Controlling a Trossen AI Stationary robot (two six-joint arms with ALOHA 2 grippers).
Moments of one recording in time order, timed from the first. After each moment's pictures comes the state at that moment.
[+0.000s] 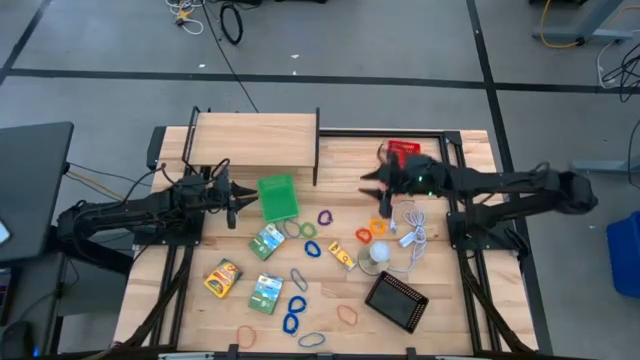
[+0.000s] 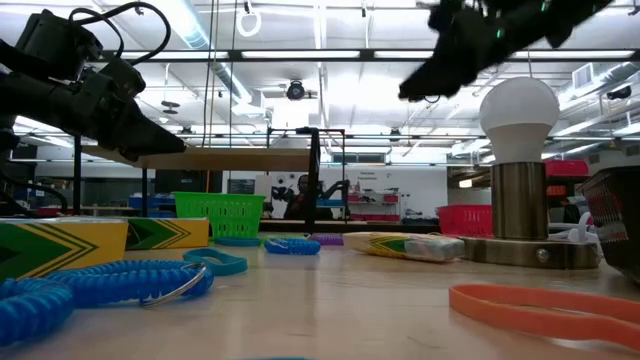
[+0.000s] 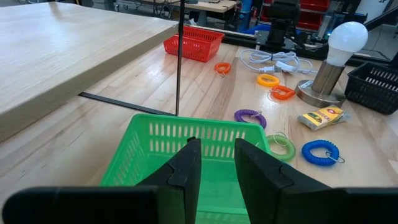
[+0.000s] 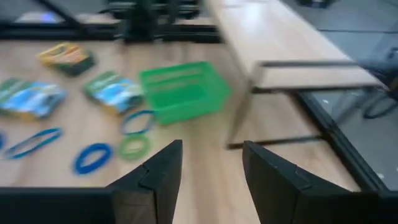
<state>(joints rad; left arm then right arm) 0.26 0.26 0.01 0.03 -0.03 -0.06 -0.13 1.10 0.72 -0.07 0.04 -0.09</state>
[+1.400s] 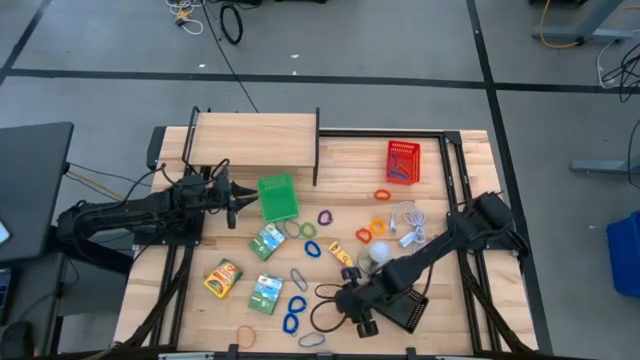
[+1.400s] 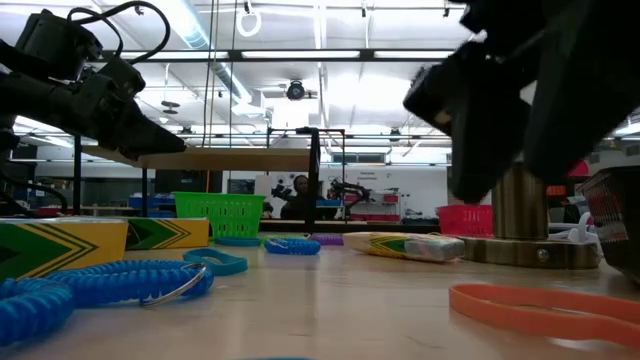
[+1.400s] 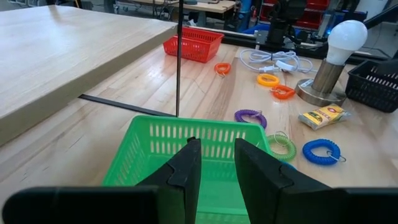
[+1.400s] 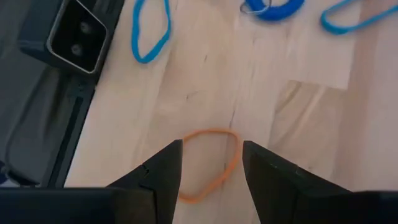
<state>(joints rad) 0.26 0.26 0.01 0.04 -0.03 -0.05 0.57 1.94 1.27 -0.33 0.01 0.34</state>
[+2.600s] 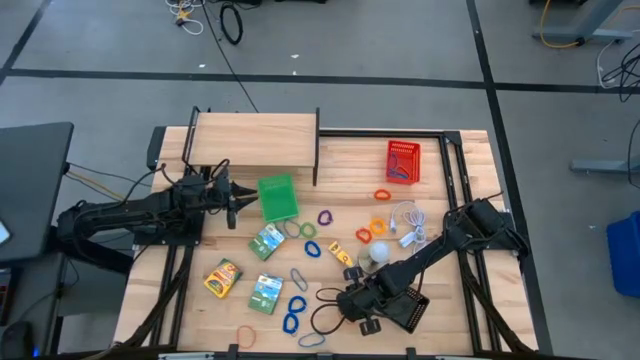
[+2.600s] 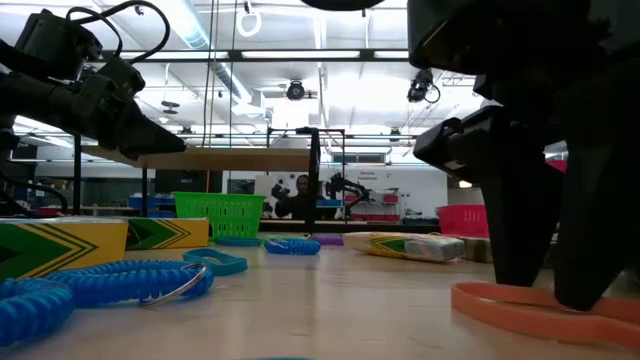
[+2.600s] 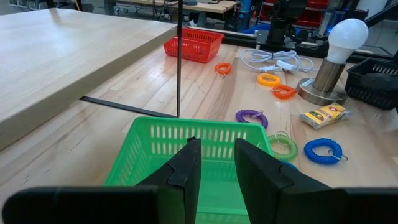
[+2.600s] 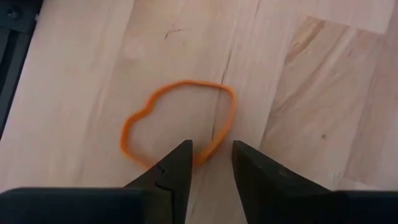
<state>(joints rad) 0.26 0.26 0.01 0.04 -0.03 -0.03 0.57 2.04 1.28 -0.41 0.00 0.28</state>
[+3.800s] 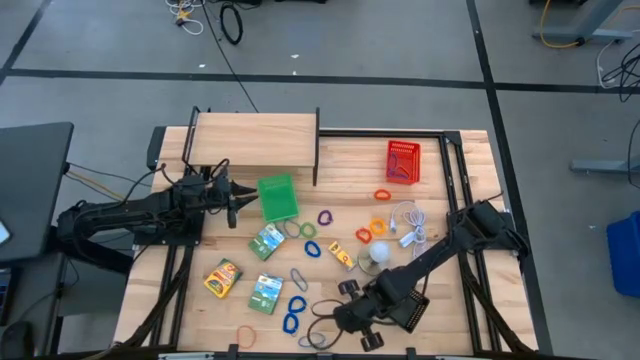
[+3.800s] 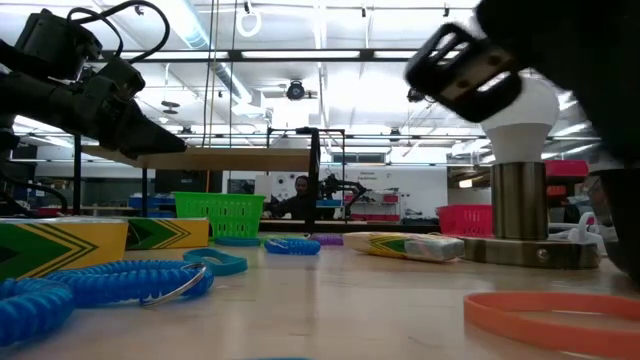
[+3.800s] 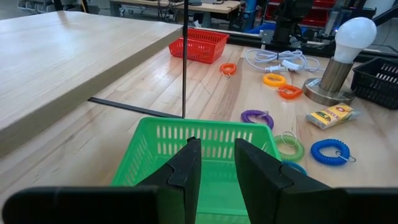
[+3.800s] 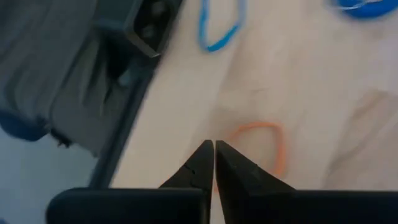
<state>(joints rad) 0.26 0.26 0.01 0.04 -0.05 -0.03 0.61 2.02 1.44 -0.50 -0.11 0.27</state>
